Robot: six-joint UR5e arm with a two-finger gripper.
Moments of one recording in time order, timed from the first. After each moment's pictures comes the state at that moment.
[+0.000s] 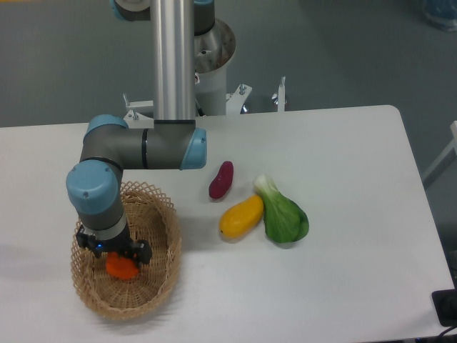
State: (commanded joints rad) arm 1.97 -2.14 -1.62 -0.83 1.52 0.25
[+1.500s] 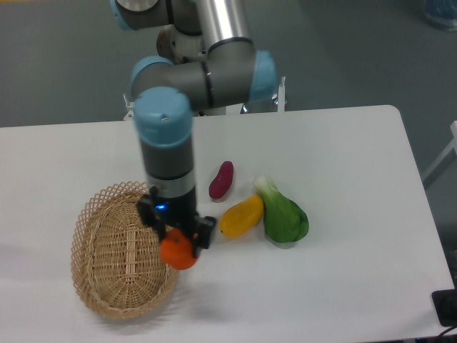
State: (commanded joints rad) arm 2.29 -1.91 -1.54 -0.98 1.49 0.78
